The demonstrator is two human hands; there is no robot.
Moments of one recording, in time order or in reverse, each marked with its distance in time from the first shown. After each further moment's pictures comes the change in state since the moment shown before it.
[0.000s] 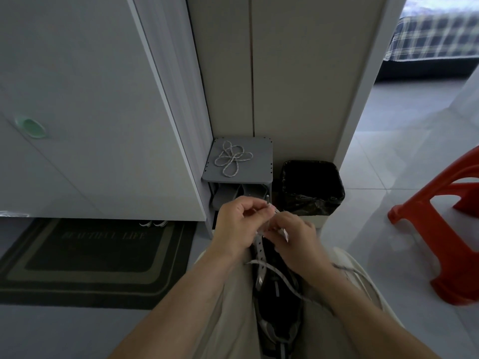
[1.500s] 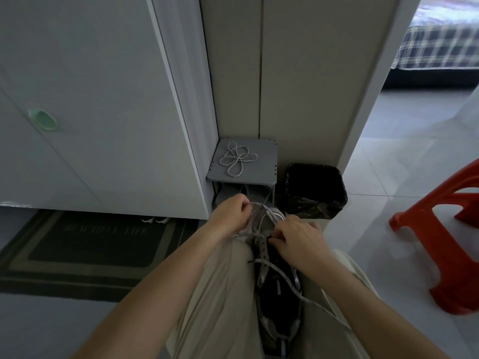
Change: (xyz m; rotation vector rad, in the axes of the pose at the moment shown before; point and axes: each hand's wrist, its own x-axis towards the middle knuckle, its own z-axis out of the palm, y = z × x) left_hand 0.067 -0.072 -0.023 0.749 -0.215 -0.056; right_hand 0.010 -0.015 -0.009 -0.500 -0.290 0.106
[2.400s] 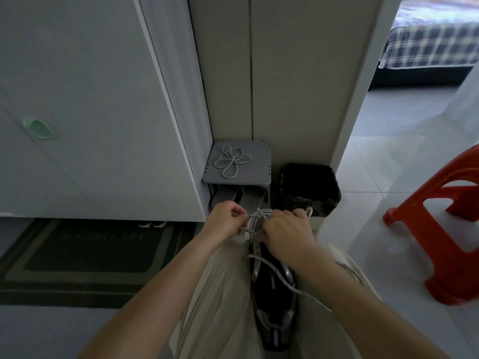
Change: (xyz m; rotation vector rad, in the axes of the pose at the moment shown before) left_hand -0.028 0.012 -0.003 -0.352 0.014 -0.169; right_hand 0.005 -0.015 -0.002 -0.296 0.089 -0.090
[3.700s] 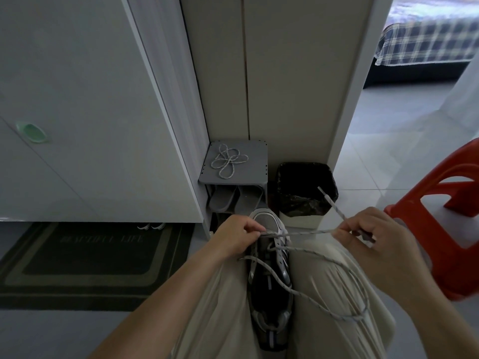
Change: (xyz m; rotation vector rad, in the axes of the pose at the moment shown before) left_hand -0.026 0.012 0.016 0.224 -0.197 0.223; right_hand -0.097 0.081 -0.052 0.696 0.432 0.203
